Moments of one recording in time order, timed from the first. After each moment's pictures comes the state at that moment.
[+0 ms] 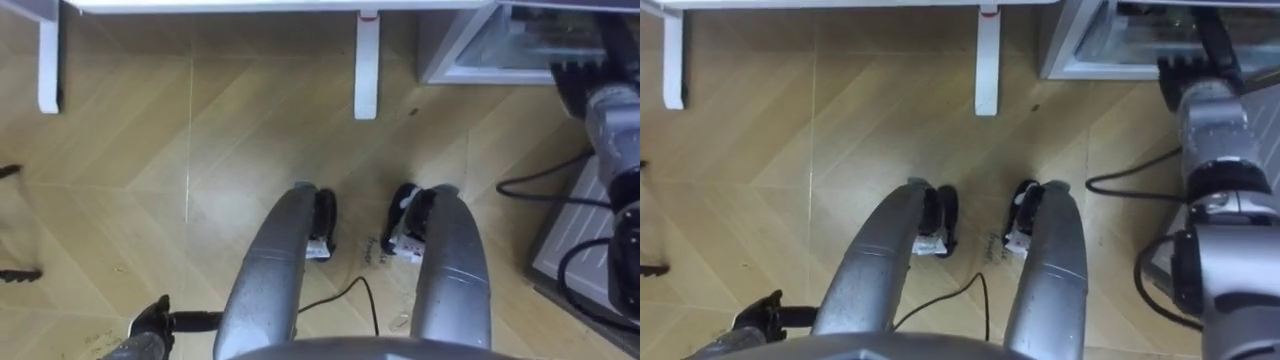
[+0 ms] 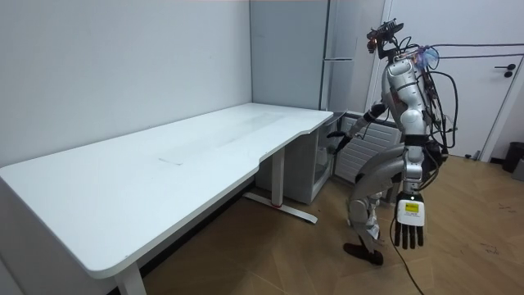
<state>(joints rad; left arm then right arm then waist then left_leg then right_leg) 0.08 0.31 -0.15 1.20 -0.38 -0.02 0.02 -0.62 -0.51 0.00 0.97 1.59 -0.05 -0.20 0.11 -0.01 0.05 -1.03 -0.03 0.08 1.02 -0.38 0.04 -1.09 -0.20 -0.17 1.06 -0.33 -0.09</state>
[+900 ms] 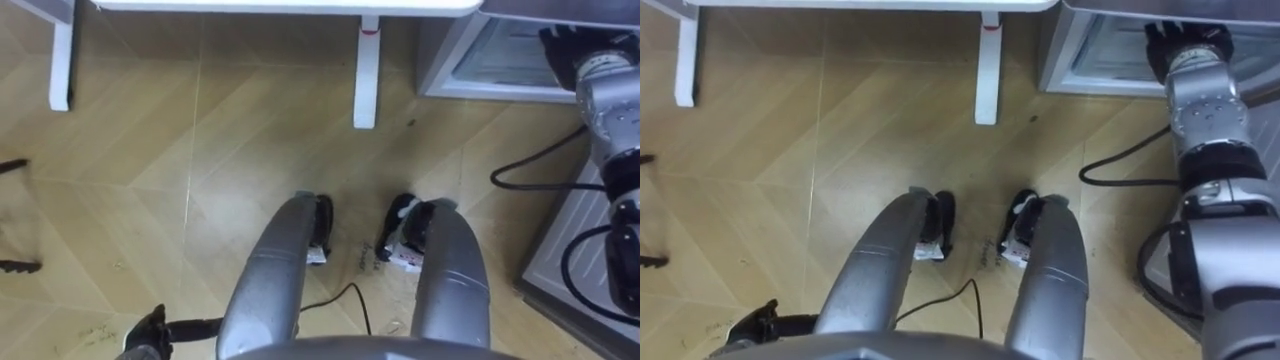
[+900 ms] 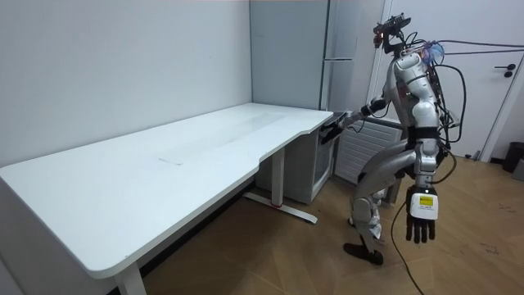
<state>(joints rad) 0.12 0.32 -0.21 1.17 -0.48 -0.03 0.00 -0.62 -0.51 0.05 0.98 1.57 -0.05 -0.18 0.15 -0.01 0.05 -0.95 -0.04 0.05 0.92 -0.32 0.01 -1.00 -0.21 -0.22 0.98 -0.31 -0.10</state>
